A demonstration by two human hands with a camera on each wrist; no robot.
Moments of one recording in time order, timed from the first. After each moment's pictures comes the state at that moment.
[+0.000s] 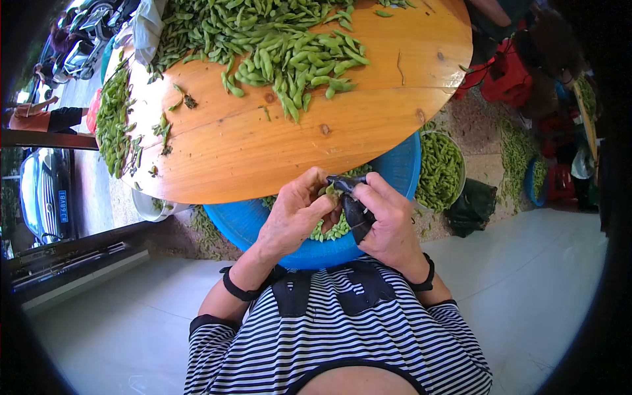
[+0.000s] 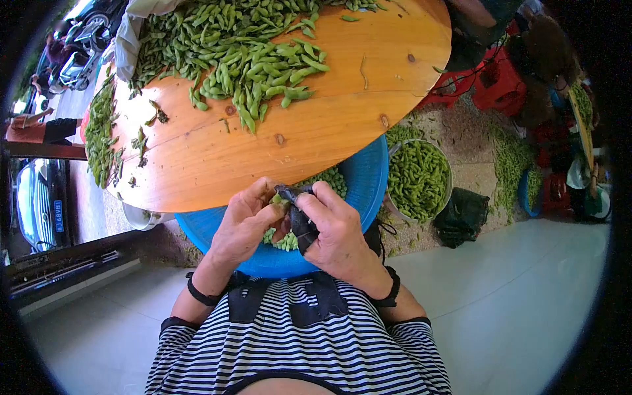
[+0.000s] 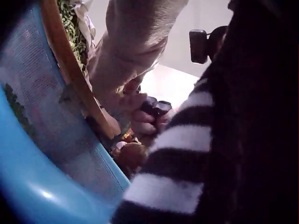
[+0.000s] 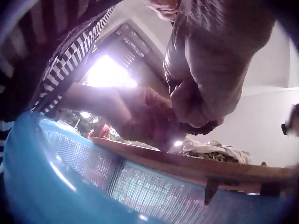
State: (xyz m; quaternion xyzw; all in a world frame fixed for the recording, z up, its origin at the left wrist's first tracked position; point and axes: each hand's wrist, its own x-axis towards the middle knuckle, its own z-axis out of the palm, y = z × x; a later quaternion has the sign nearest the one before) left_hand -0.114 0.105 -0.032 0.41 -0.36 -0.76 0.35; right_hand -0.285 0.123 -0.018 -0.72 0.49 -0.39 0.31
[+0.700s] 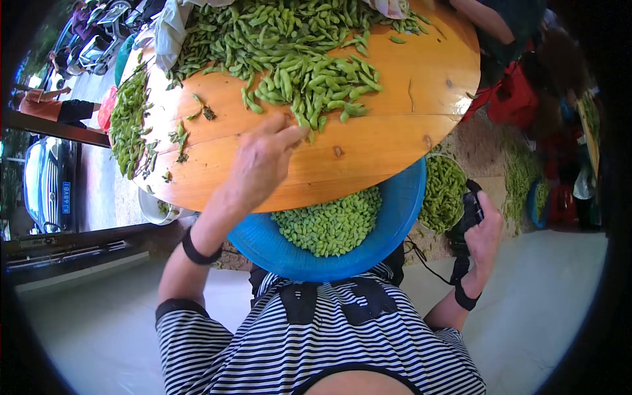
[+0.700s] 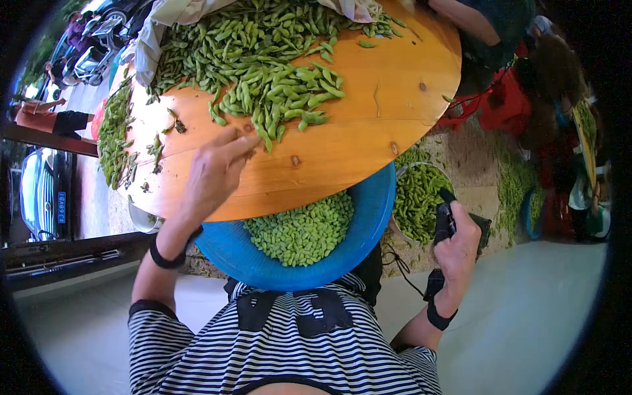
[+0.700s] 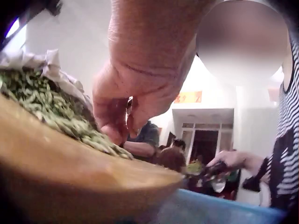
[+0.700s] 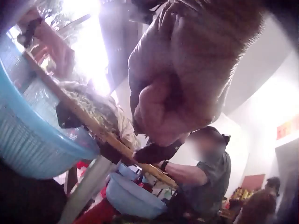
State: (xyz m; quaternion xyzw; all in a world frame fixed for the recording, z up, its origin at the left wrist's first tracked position) left_hand -0.059 0.016 -0.009 0.46 -0.82 -0.21 0.26; right_hand -0.430 0.131 -0.009 -0.61 0.75 -0.23 0.12
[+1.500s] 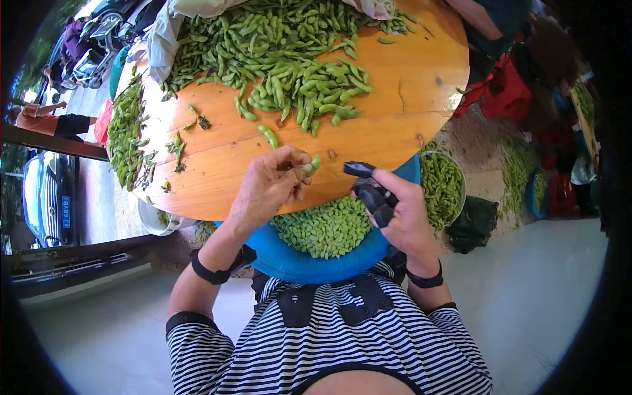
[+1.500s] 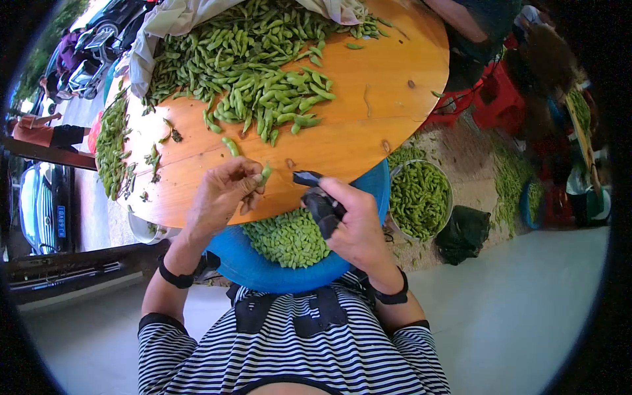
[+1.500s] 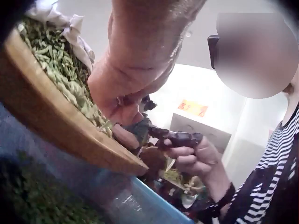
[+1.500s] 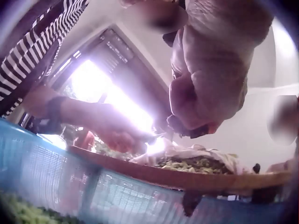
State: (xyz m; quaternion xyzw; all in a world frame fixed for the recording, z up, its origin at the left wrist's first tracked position) left_hand -0.069 0.043 -0.012 0.50 -0.52 -0.62 0.32; right_hand -0.297 0.092 -0.008 -0.60 0.50 -0.43 0.46
